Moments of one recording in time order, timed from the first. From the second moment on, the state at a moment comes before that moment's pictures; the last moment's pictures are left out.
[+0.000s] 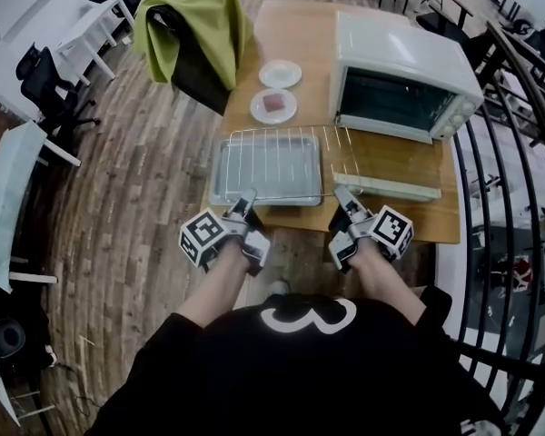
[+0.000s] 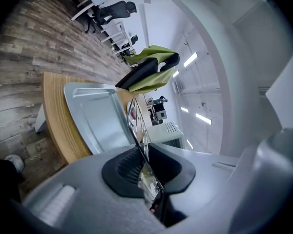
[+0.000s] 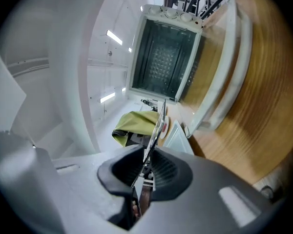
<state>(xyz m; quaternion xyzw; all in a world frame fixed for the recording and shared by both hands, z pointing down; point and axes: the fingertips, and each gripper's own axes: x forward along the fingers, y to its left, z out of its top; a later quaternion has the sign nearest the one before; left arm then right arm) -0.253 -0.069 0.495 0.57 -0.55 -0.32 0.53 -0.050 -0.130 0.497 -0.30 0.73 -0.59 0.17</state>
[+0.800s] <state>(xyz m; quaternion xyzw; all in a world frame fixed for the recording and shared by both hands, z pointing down) -0.338 -0.043 0.572 0.56 -0.52 -0.27 0.58 -0.132 -0.091 0.575 -0.35 0.69 -0.61 0.17</state>
